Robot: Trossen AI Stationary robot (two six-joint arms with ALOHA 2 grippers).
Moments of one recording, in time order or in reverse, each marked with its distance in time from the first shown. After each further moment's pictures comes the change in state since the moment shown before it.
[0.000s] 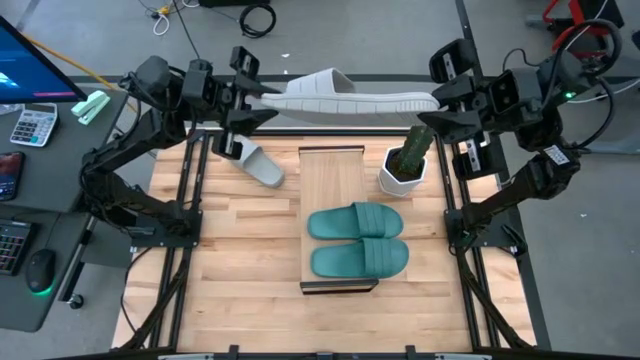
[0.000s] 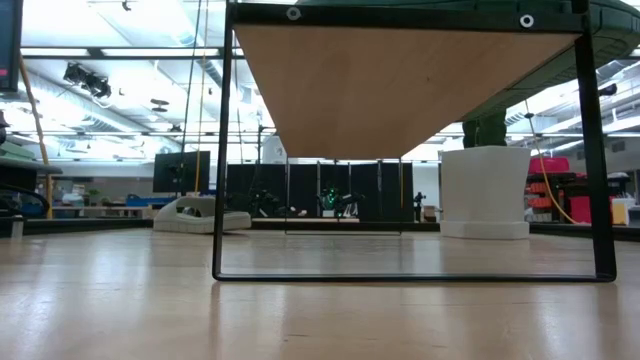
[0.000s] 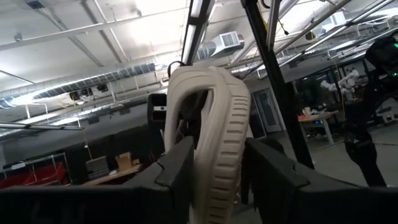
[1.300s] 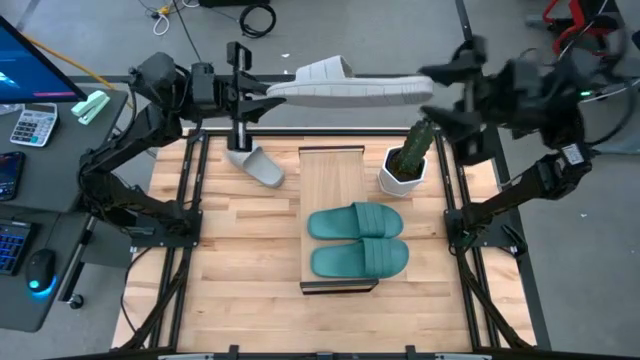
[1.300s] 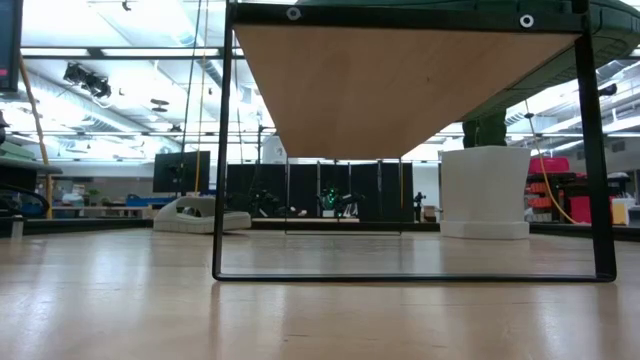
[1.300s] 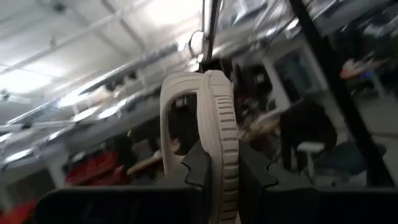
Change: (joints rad) left arm 0.048 -0.011 0.000 -0.125 -0.083 0.235; right arm 0.000 -0.074 0.000 -0.224 0.272 -0.001
